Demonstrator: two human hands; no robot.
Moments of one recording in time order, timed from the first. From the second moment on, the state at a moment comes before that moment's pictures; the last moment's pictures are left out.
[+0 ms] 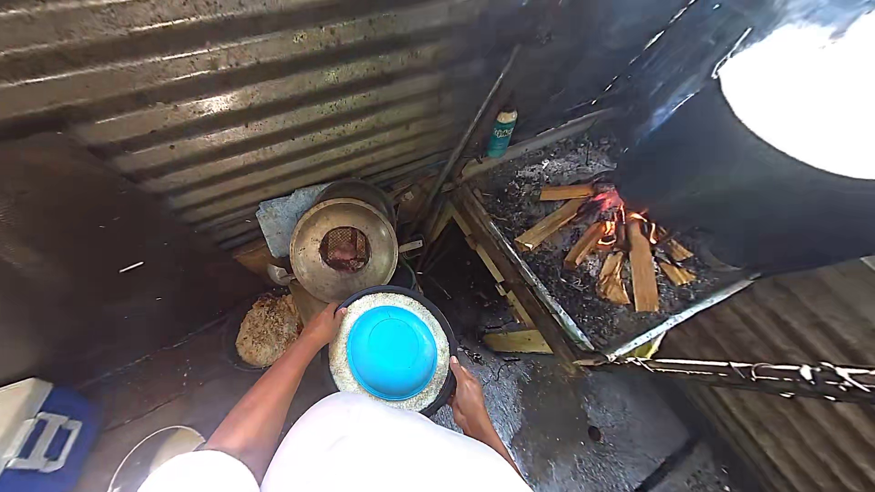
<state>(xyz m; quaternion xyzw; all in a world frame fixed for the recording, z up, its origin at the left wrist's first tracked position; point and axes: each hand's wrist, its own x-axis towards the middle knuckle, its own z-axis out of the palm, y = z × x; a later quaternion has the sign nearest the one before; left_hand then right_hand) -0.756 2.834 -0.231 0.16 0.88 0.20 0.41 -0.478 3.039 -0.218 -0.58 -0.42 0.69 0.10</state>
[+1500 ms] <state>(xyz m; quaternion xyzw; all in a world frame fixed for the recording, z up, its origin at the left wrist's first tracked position) -0.871 2.786 -0.274 0.03 0.86 0.28 0.42 -0.708 3.114 -0.289 -0.47 -0.72 0.51 -0.01</state>
